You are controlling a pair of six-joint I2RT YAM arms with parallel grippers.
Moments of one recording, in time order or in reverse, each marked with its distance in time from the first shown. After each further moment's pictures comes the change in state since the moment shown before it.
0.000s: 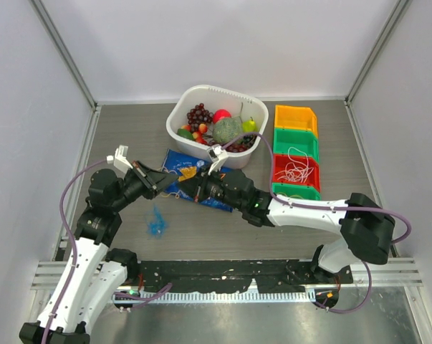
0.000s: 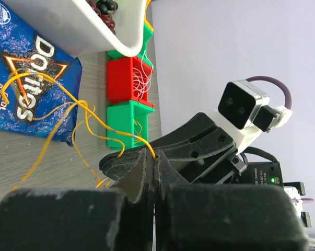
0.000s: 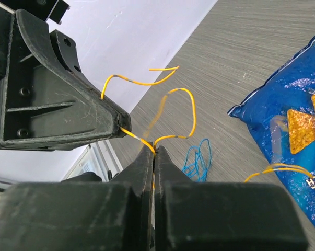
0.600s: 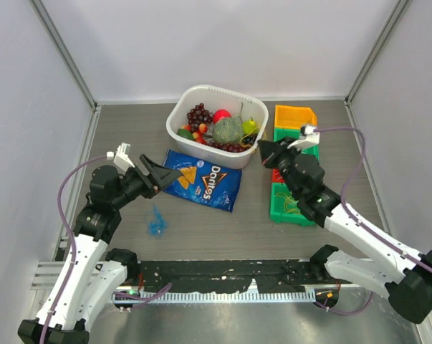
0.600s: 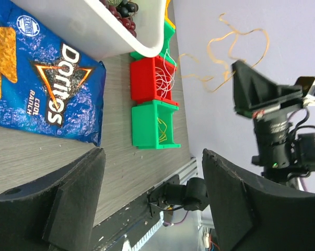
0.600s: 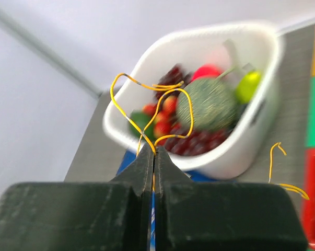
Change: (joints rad) left arm 0.000 0.038 0.040 -0.076 -0.027 0.139; right arm -0.390 -0.513 -0.185 -0.285 0.269 -0.058
